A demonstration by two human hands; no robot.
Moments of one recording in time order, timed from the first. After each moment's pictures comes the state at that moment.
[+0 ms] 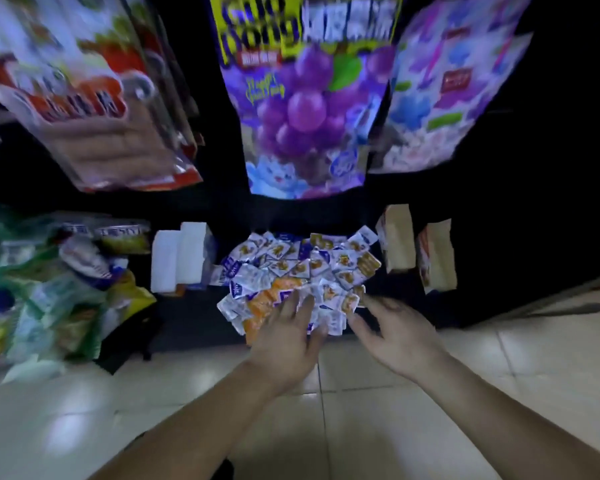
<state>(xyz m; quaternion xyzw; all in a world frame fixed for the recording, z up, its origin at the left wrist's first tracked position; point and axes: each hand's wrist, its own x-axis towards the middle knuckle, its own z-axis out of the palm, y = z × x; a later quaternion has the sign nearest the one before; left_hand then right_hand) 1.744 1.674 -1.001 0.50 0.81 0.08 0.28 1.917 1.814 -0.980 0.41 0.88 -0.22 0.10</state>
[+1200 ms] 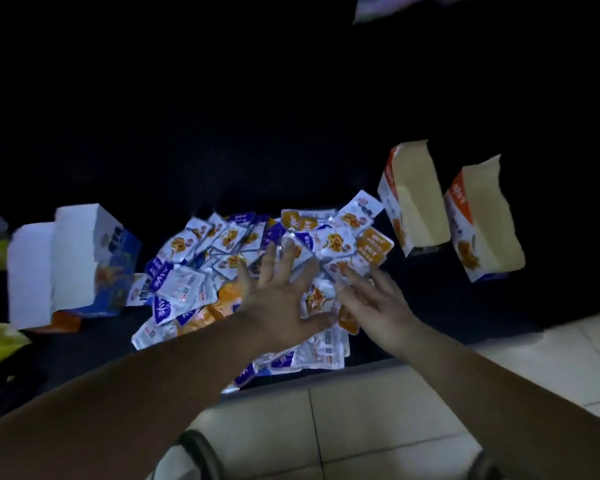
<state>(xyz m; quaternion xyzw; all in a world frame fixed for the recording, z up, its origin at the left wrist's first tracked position) 1.683 1.831 -1.242 0.59 0.77 -0.09 0.21 1.869 1.919 -1.238 0.48 0.72 -0.49 0.03</state>
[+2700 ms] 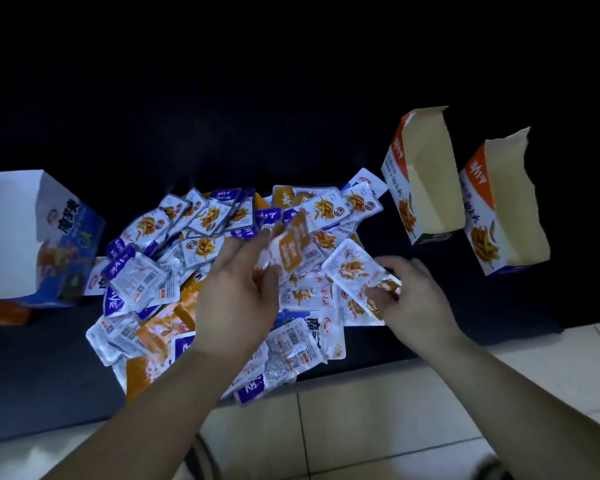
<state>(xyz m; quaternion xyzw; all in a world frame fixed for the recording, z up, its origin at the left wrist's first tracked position) 1.680 1.812 -1.267 0.46 0.80 0.38 0.07 1.891 1.948 -1.294 0.53 0.77 -0.35 -0.12</state>
